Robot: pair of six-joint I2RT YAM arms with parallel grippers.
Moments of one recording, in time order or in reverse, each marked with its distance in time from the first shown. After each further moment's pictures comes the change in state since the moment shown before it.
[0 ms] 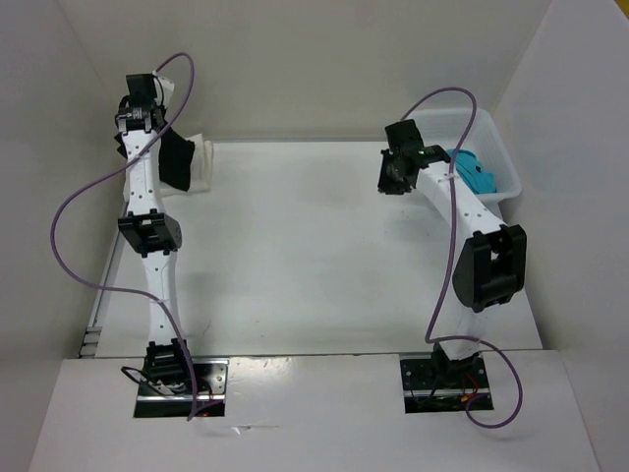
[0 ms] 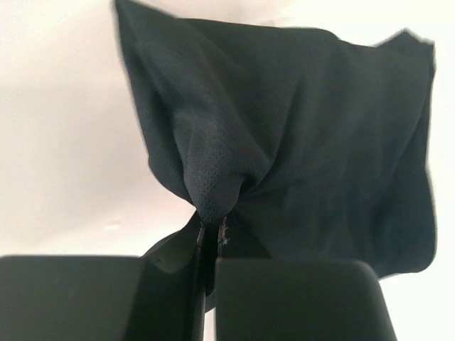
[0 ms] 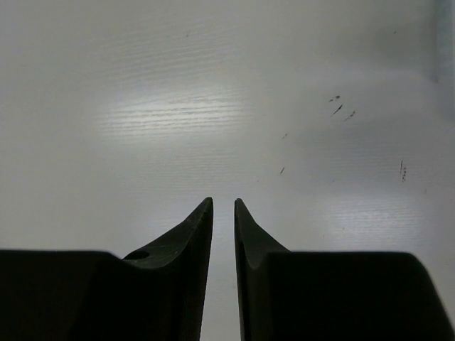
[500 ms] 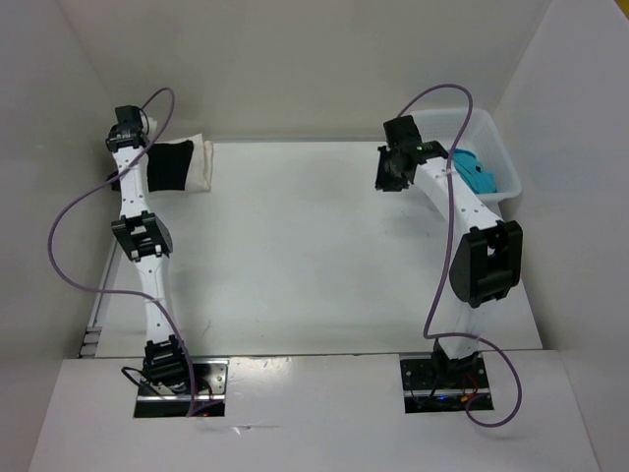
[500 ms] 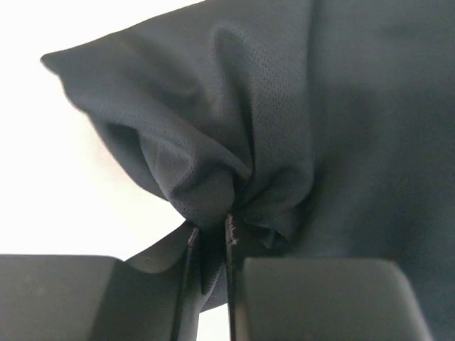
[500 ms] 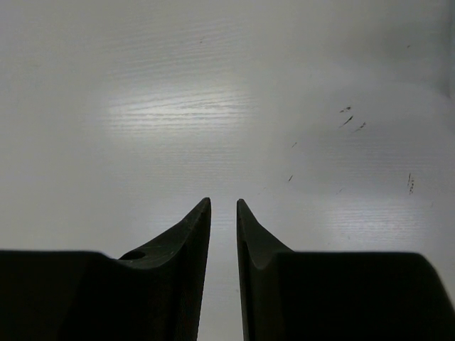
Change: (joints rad) left arm 0.126 0.203 -0.015 -0.044 0.003 -0.014; right arm 0.000 0.044 0.058 -0.013 -0.024 -0.019
